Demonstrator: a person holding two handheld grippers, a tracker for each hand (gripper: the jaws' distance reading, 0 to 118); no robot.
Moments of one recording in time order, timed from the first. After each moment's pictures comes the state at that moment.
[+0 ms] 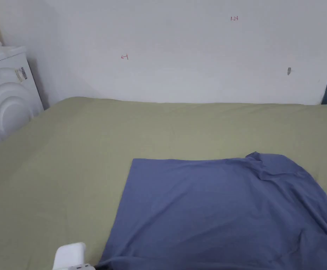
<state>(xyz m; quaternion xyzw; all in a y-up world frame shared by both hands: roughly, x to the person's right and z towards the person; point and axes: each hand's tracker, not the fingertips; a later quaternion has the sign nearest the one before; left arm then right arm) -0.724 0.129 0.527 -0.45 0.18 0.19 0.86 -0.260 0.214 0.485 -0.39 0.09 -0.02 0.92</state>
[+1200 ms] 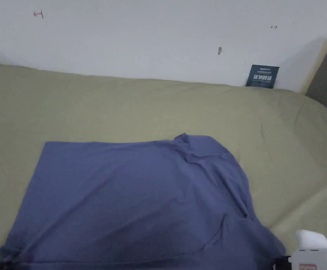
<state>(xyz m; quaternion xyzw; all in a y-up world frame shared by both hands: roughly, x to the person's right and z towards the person) -0.712 0.125 0.472 -0.46 0.12 0.13 0.87 -0.179 0.151 0.367 -0.51 0.02 -0.02 0.86</state>
